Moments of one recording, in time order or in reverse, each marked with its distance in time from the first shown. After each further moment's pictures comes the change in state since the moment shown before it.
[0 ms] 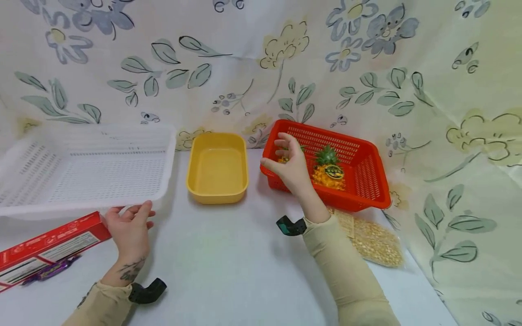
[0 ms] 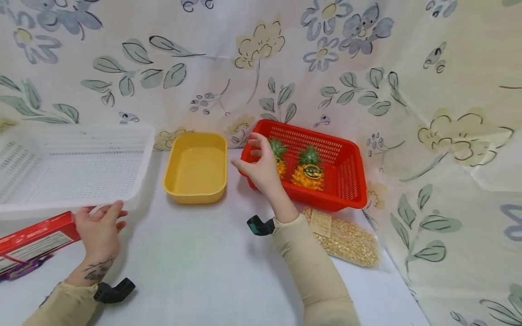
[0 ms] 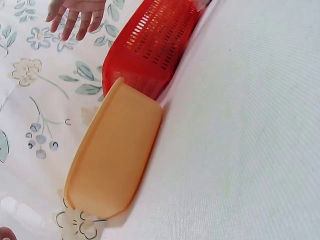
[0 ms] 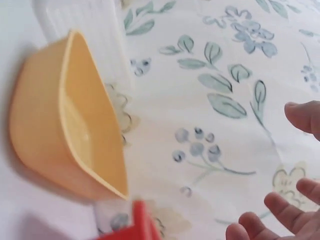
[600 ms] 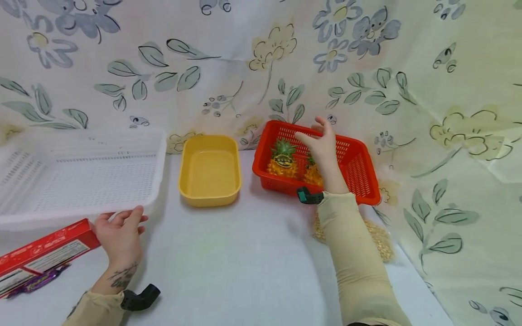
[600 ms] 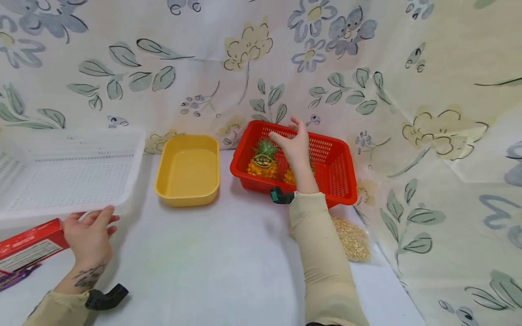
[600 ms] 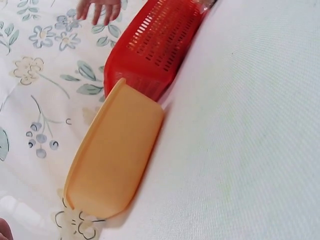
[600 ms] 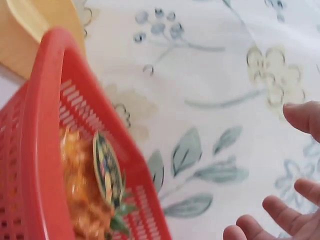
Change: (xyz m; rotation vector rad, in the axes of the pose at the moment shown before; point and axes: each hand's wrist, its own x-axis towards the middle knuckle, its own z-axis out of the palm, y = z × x) left_hand 0.002 -0.003 0.002 -0.047 0.048 0.001; right_hand 0.046 0.018 -0.082 -0.056 0.244 0.160
